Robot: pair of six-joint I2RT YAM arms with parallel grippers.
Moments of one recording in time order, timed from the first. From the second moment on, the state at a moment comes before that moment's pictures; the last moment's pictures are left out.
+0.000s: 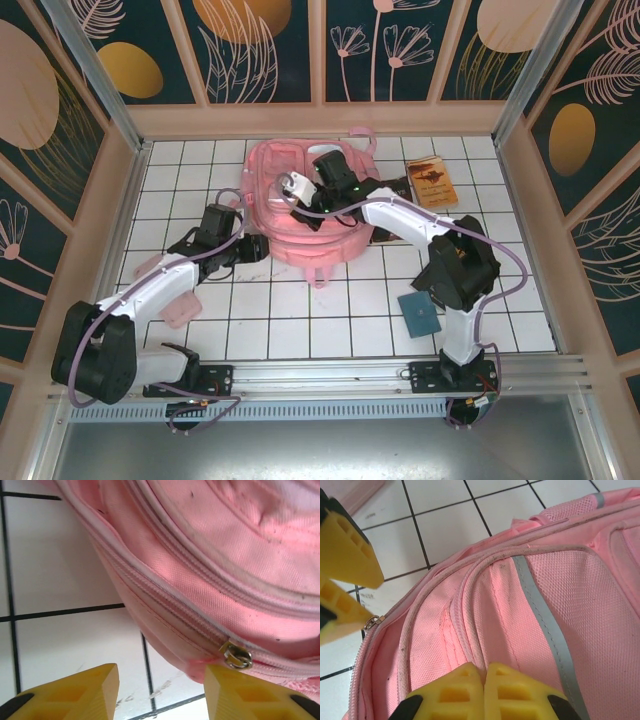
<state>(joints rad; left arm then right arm) -0.37 1.28 0.71 -0.27 0.21 -0.41 0.68 1.90 1.51 -0.38 -0.43 -0.42</state>
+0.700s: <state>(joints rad) -0.41 1.27 0.66 -0.14 0.22 -0.28 0.64 1.86 1.51 -0.38 -0.46 -0.42</state>
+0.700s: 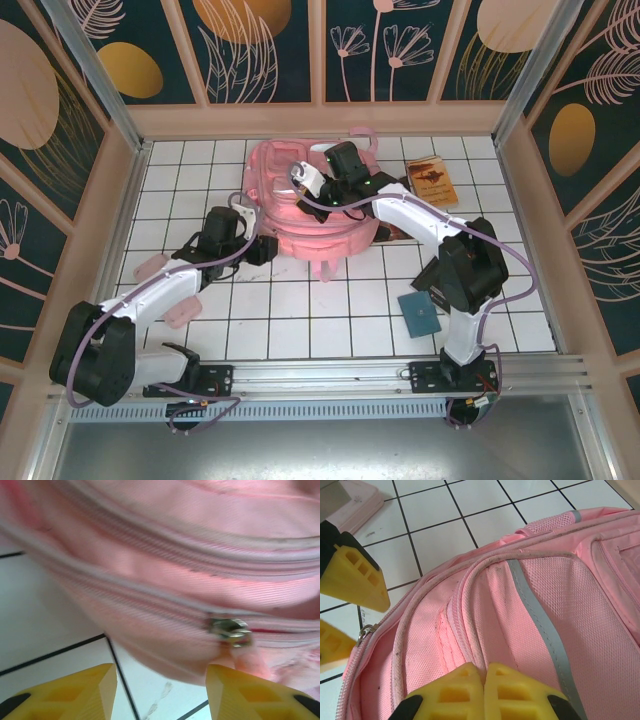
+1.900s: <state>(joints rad) -0.41 1.31 0.68 -0.09 0.35 -0.13 0.64 1.86 1.51 -0.37 -0.46 -0.42</state>
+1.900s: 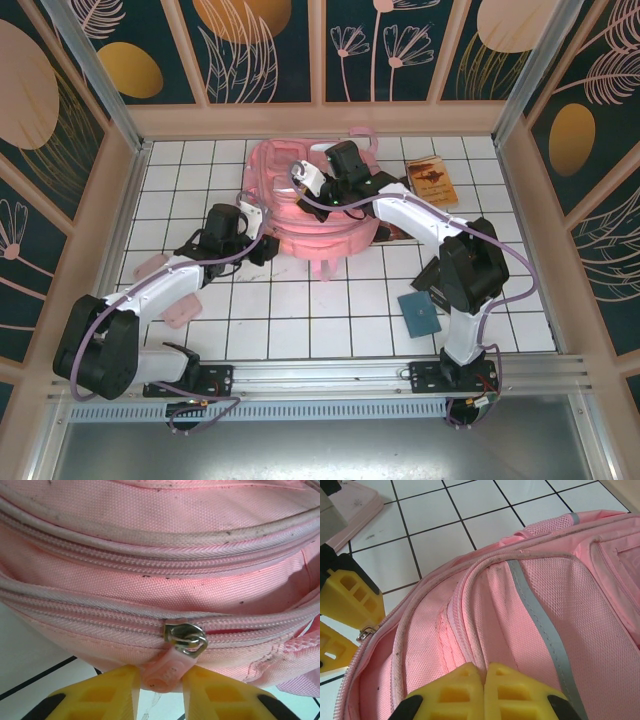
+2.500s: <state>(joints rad) -0.41 1.24 0.68 -0.12 0.12 -0.19 0.64 1.81 1.49 -0.39 -0.45 -0.45</state>
